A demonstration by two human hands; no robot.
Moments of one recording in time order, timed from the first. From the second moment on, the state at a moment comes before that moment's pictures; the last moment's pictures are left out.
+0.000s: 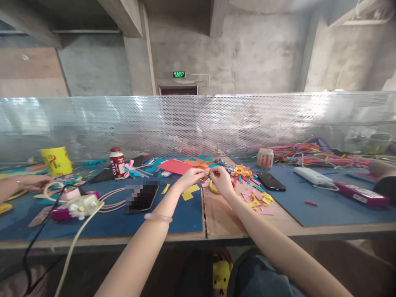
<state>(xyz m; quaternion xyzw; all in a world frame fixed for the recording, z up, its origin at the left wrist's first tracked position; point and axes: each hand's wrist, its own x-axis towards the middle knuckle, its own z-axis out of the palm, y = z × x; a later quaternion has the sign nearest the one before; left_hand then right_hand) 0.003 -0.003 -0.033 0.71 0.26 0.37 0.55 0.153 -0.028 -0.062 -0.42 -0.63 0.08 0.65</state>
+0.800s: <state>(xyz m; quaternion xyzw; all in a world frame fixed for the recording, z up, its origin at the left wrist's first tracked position) 0.001 0.003 -0.034 0.72 0.30 0.42 0.47 0.154 -0.022 -0.067 -0.47 -0.58 0.11 0.66</state>
